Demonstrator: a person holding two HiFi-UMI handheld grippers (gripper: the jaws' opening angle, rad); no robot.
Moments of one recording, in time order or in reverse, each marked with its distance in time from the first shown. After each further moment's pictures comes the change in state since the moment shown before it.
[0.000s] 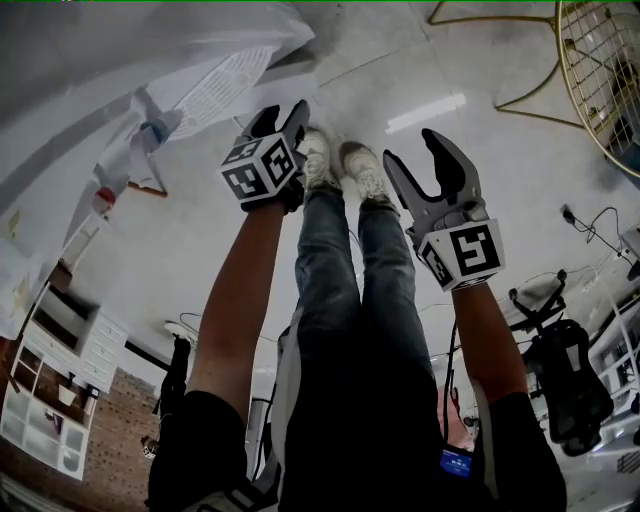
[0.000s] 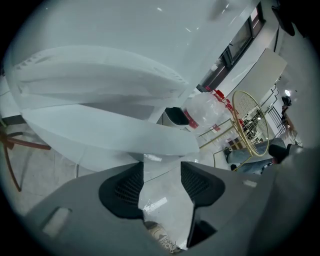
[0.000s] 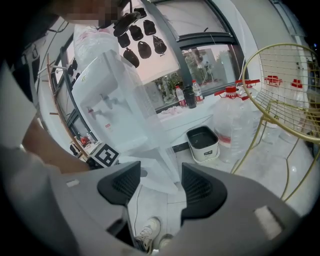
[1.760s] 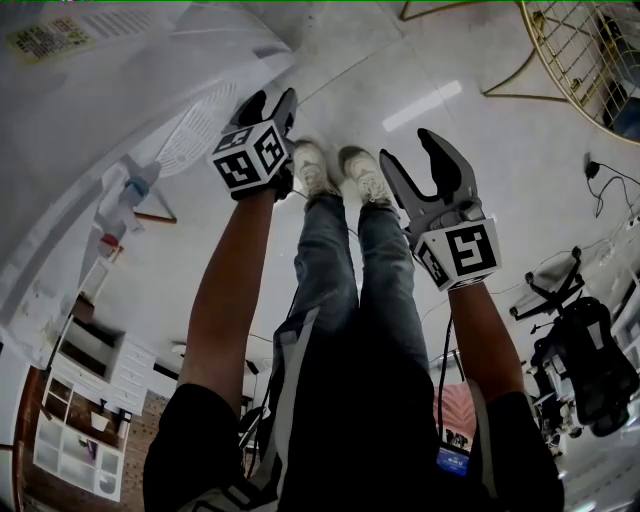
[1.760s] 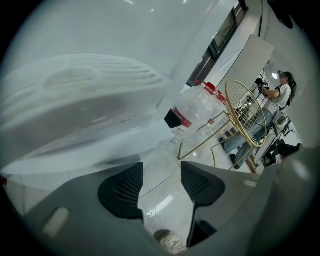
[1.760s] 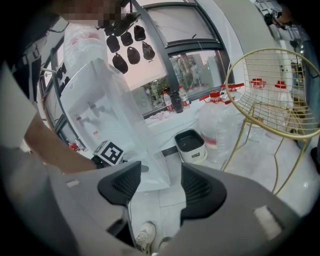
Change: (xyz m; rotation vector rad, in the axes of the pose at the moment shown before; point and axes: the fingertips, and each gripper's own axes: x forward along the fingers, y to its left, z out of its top) left arm 0.038 -0.031 0.049 0.177 0.021 -0.042; right arm -0.019 -0.029 0.013 0.066 -0.039 -0.122
